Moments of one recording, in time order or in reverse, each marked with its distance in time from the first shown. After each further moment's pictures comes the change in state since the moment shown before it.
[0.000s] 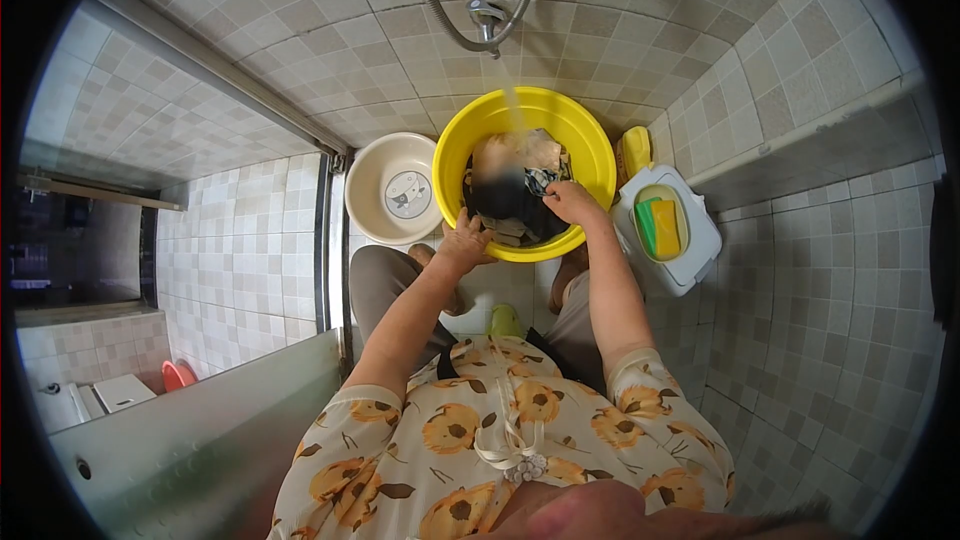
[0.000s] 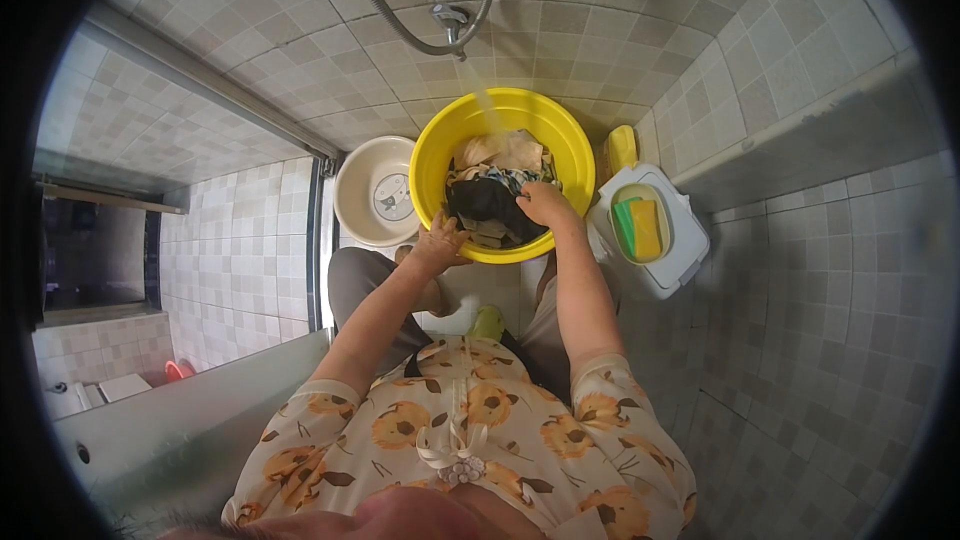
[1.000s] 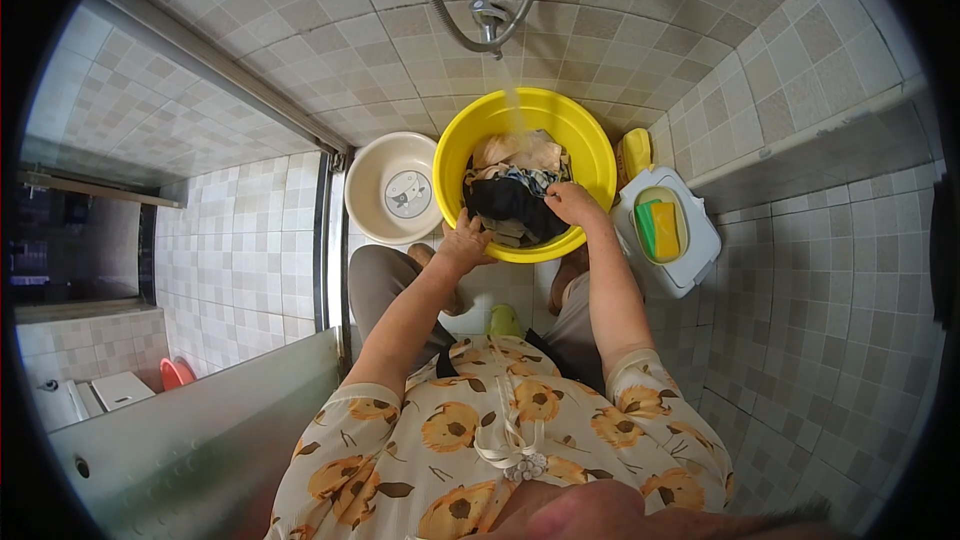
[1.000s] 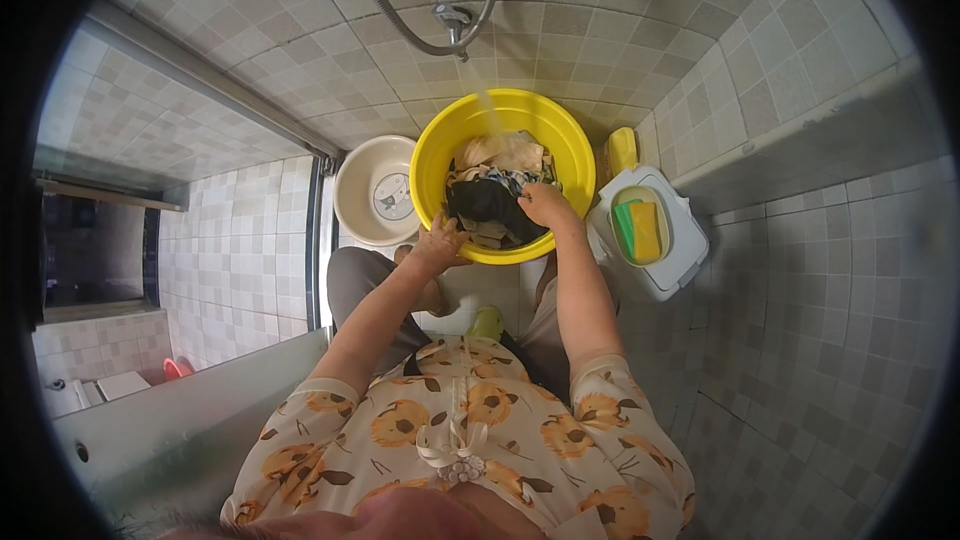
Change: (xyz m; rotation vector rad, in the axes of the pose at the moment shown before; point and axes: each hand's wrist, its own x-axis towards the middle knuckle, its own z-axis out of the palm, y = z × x) left_hand -0.002 0.001 -0.008 -0.019 -0.028 0.013; right_hand 0.000 0.001 0.000 0.003 0.015 0.002
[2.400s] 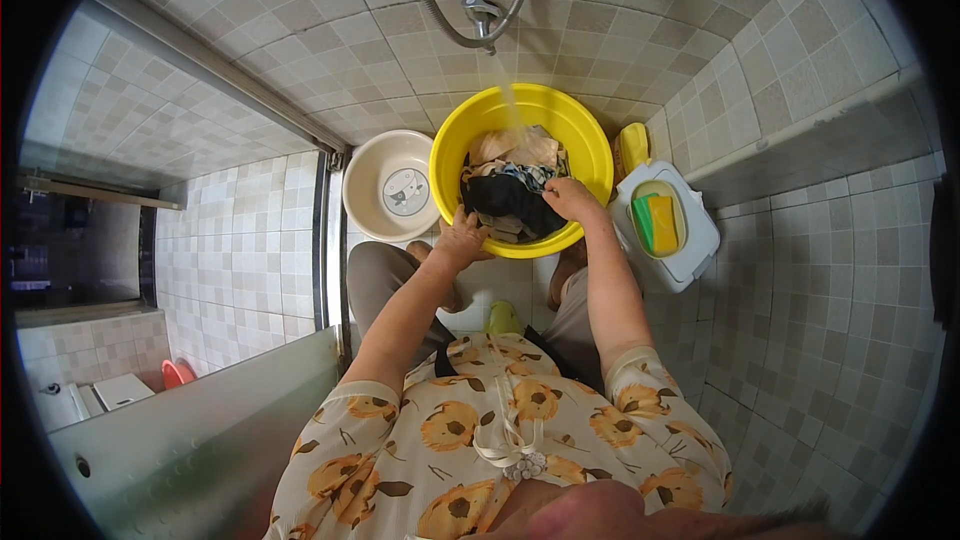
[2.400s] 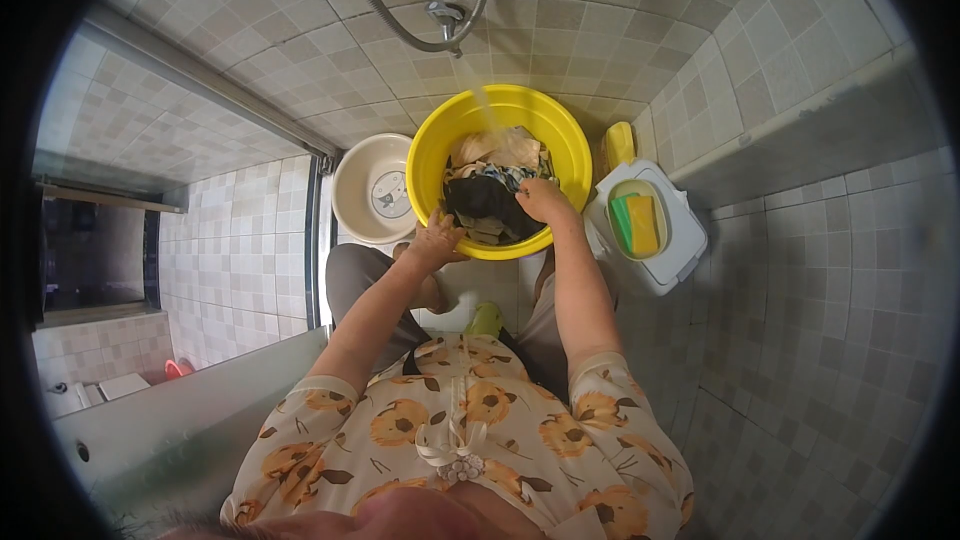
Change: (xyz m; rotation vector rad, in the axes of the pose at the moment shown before) left_hand 0.001 -0.002 -0.001 0.008 -0.022 0.020; right_hand -0.002 0.003 0.001 0.030 0.013 0.016
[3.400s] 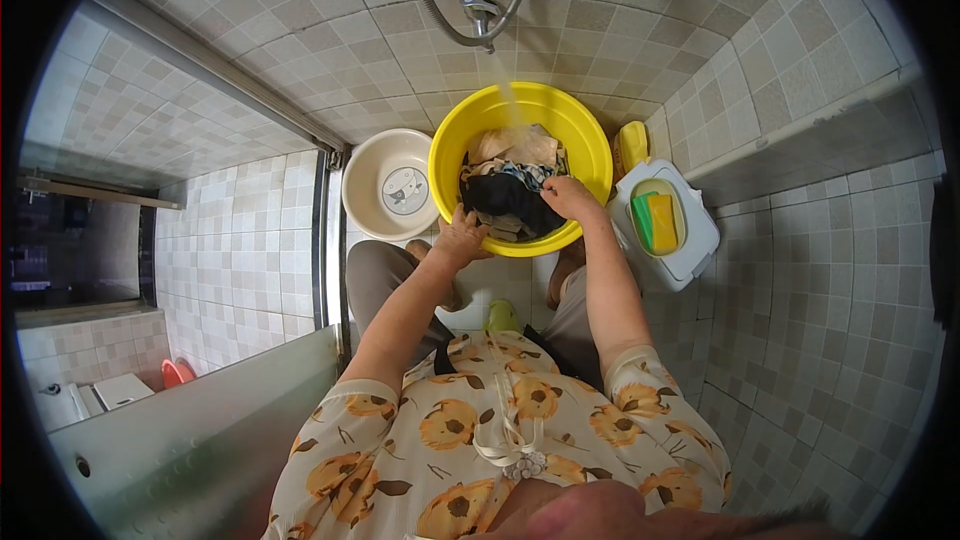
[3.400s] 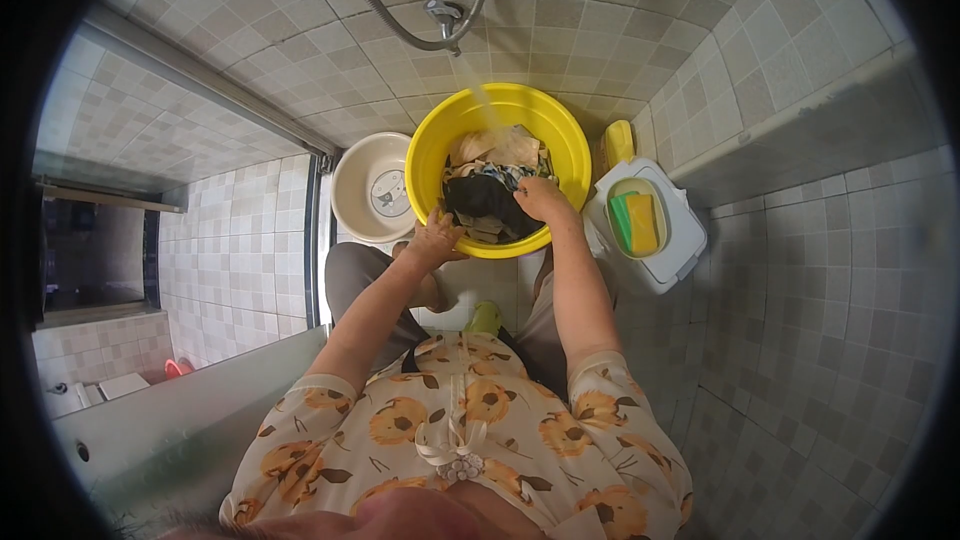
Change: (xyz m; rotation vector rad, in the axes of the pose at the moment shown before) left_hand 0.001 0.003 -0.001 0.029 -0.024 -0.038; right_hand -0.002 -0.006 -0.003 -0.022 -0.038 0.036
